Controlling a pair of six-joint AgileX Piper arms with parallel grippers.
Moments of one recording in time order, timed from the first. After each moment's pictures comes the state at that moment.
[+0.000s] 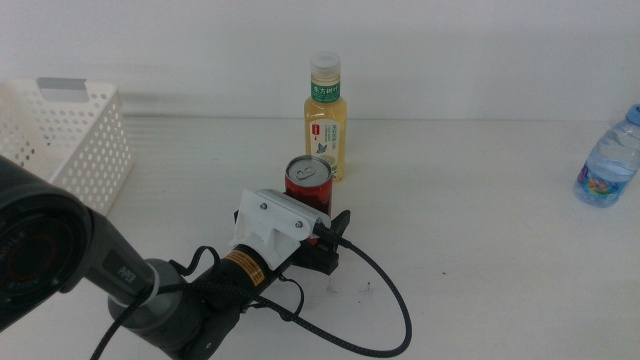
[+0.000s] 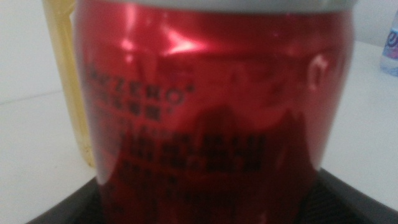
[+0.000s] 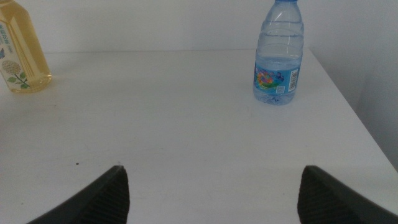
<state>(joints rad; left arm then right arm) -0.56 2.11 -0.69 0.07 -1.20 -0.10 0.04 0.00 0.00 -0.08 0.33 0.10</state>
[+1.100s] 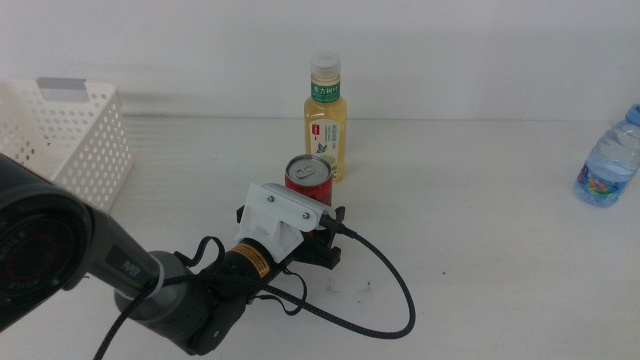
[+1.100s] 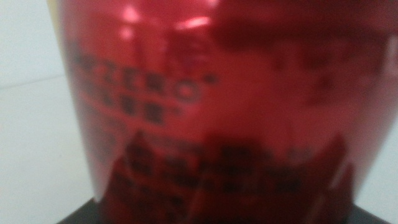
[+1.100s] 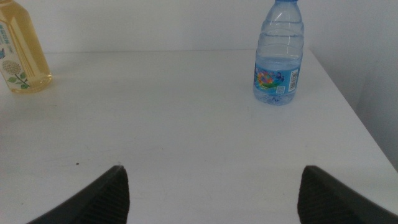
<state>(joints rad) -0.56 2.11 -0.73 0.04 -1.09 -0.10 0.04 0.00 0.00 -0.08 0.33 0.10</state>
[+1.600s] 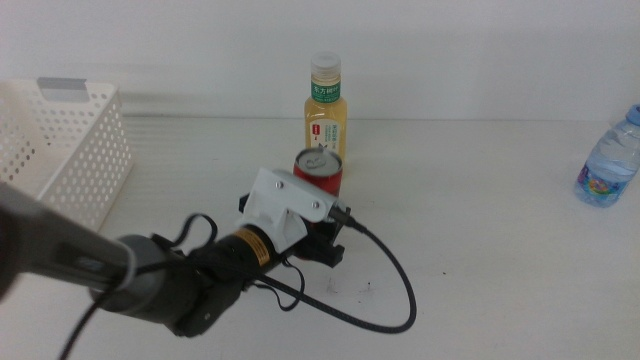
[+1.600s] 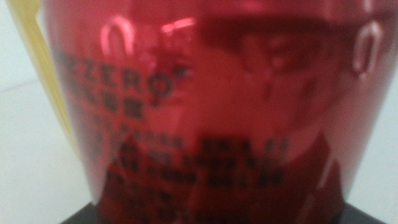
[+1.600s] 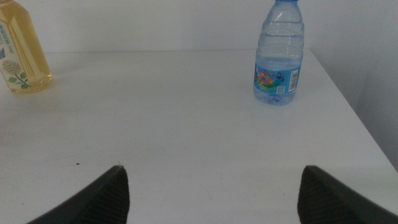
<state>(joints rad) -0.56 1.97 -0.74 0.13 -0.87 -0.09 0.04 0.00 0.00 -0.08 0.33 0.10</state>
